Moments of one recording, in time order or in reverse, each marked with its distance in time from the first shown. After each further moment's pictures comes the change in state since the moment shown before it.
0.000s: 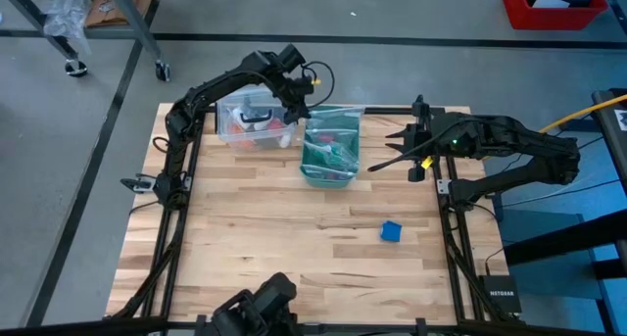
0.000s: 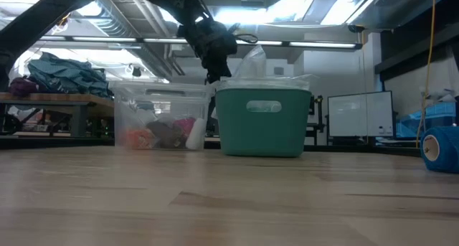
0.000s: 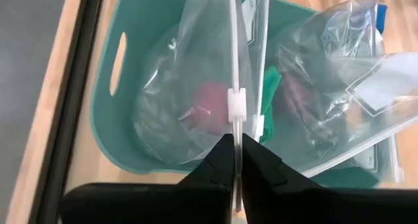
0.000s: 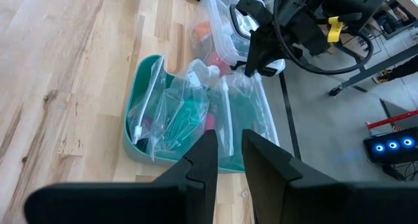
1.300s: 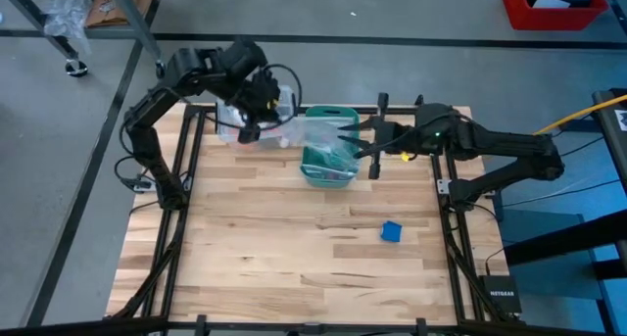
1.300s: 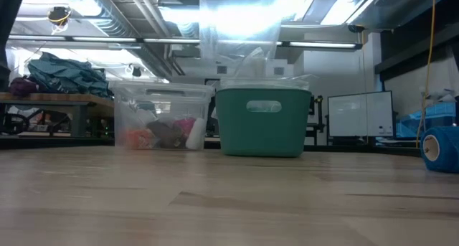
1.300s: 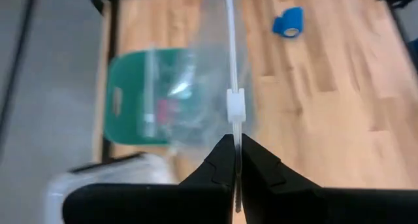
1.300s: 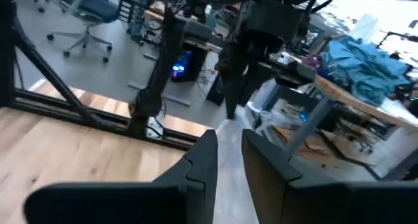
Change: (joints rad) left arm -0.329 -0.359 0.324 -0.458 -0.336 -0.073; right arm 0.000 0.207 0.001 0.740 -0.182 0.005
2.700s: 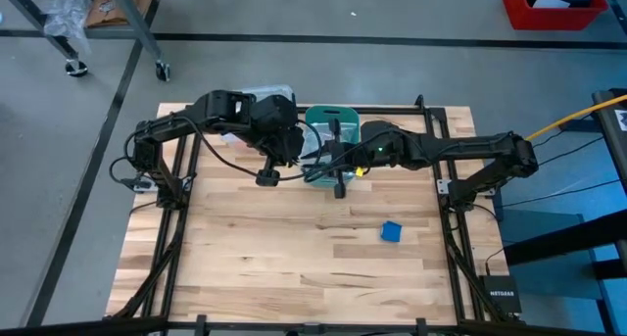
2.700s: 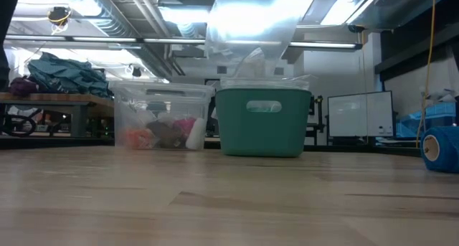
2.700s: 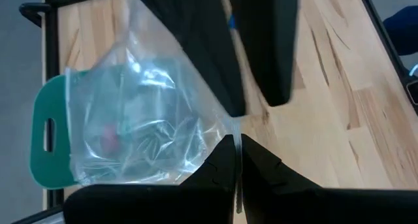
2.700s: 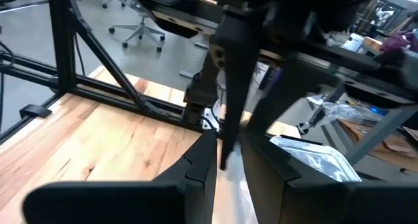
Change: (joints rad) left arm -0.296 0.004 -0.189 0.183 -0.145 -0.120; right arm 0.013 0.253 -0.002 0.146 -0.175 0.075
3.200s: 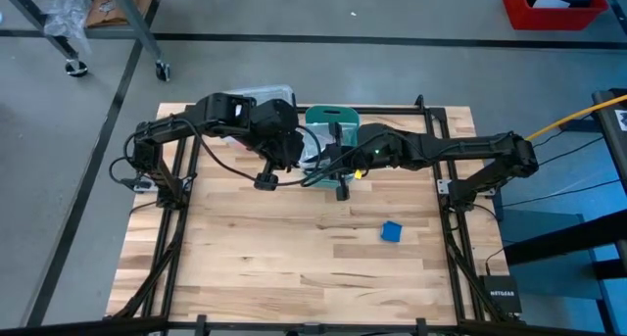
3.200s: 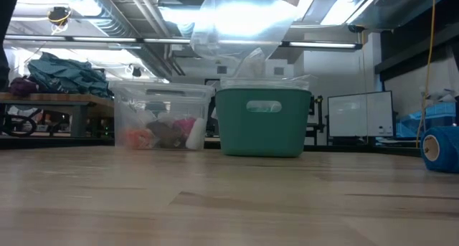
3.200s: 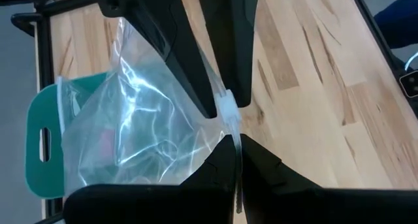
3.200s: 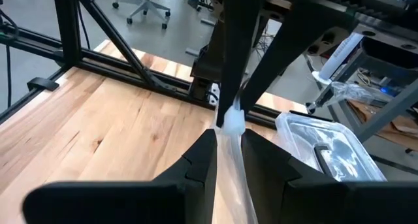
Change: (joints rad) left arm -0.020 0.000 0.000 0.002 0.001 0.023; right arm 0.000 0.000 0.000 -0.100 0.001 -0.004
